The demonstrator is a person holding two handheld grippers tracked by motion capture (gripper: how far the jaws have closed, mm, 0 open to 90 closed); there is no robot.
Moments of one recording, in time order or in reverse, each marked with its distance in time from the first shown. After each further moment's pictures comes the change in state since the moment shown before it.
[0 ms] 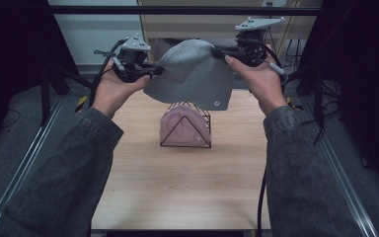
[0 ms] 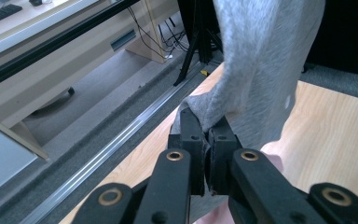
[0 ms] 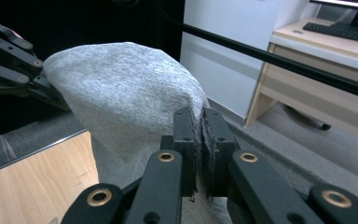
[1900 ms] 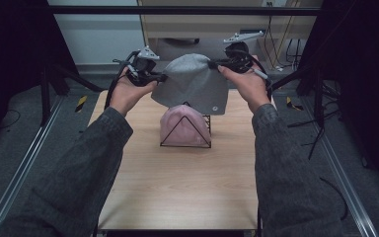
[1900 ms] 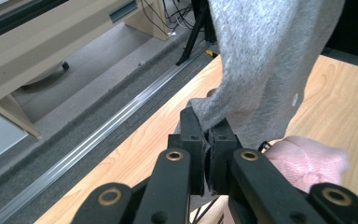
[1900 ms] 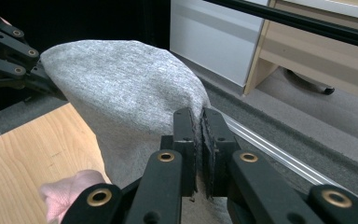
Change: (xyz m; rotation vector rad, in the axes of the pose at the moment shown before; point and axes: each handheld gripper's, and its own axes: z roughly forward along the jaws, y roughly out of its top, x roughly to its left) left arm 0.026 -0.039 0.069 0.071 -0.003 -0.058; right arm -0.032 -0.044 0.061 0.125 -0.021 0.051
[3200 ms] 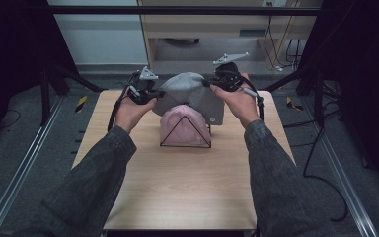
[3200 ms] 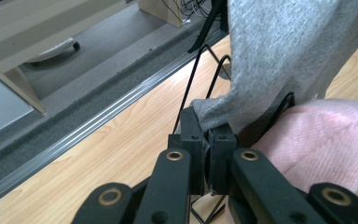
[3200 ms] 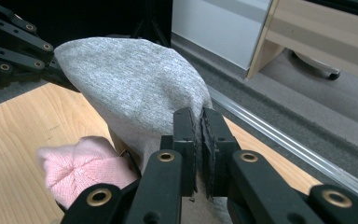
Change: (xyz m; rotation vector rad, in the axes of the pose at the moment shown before) left arm -0.013 -0.055 0.025 0.019 0.064 -0.071; right arm 0.025 -0.041 0.023 0.062 -0.007 -0.020
